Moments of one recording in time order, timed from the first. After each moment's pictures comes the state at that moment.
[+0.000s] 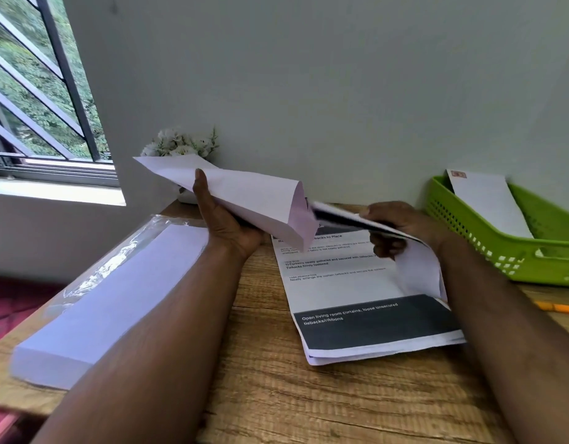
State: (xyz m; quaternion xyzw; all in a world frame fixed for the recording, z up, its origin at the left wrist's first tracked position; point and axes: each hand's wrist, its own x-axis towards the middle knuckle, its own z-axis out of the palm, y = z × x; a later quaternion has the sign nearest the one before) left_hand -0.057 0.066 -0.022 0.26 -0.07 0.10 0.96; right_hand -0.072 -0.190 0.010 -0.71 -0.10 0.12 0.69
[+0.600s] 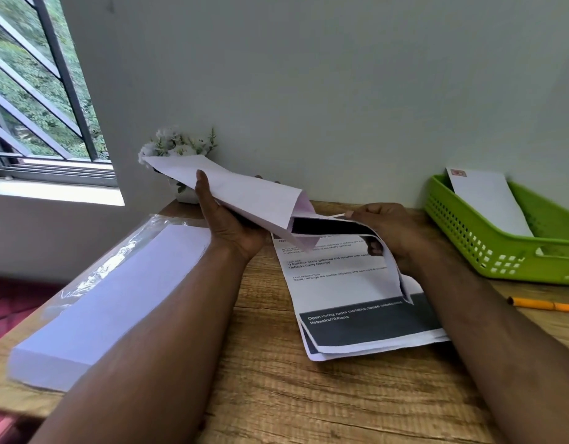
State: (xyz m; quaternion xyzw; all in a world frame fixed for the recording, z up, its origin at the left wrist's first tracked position) left_hand -0.052 0.063 -0.026 0.22 -0.10 0.03 0.97; right_hand -0.076 -0.168 -0.002 -0.76 -0.04 -0.01 0.64
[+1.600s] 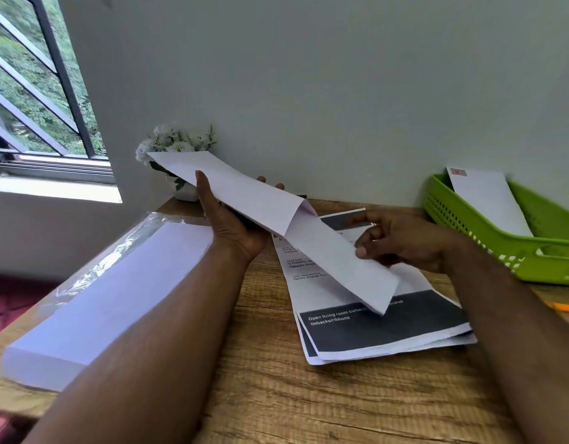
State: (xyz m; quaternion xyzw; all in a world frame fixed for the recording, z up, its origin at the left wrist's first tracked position) left_hand -0.047 0.058 -0.031 0.21 -0.07 0.02 0.97; right_hand -0.078 -0.199 0.007 -0.81 -0.15 0.19 0.53
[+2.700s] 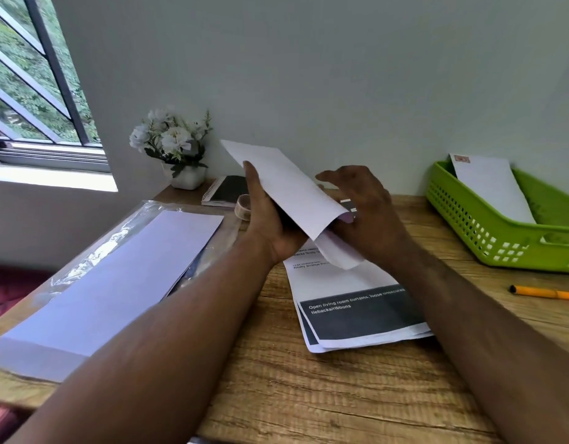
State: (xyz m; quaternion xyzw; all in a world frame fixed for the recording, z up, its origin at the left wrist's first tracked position) left_hand -0.059 0.012 -0.031 0.27 -0.10 -0.15 0.95; right_hand -0.078 -0.144 -0.018 -0.84 -0.30 -0.36 0.26
